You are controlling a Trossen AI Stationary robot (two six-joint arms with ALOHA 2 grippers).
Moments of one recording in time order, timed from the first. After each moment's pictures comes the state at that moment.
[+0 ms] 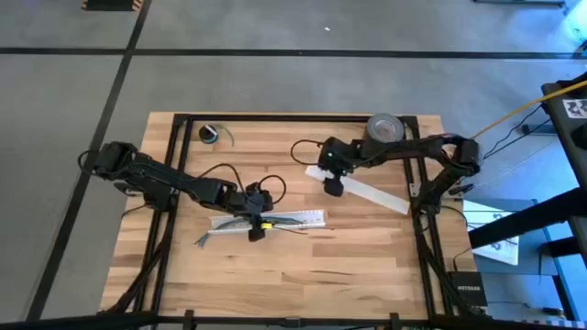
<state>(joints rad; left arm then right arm) -0.20 1.49 0.85 -0.20 -0.16 -0.33 -0.32 1.60 0.89 -0.38 -0.05 -0.12</state>
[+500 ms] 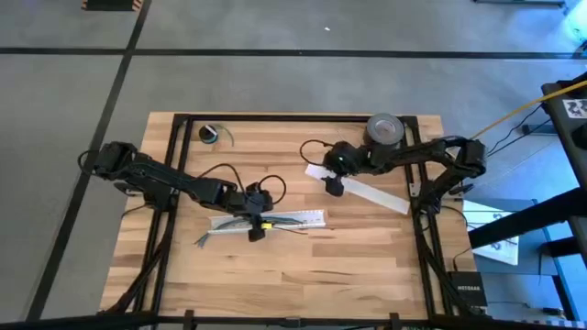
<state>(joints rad) -0.20 1.49 0.85 -0.20 -0.16 -0.33 -0.34 1.59 0.63 0.08 -0.02 -0.04</state>
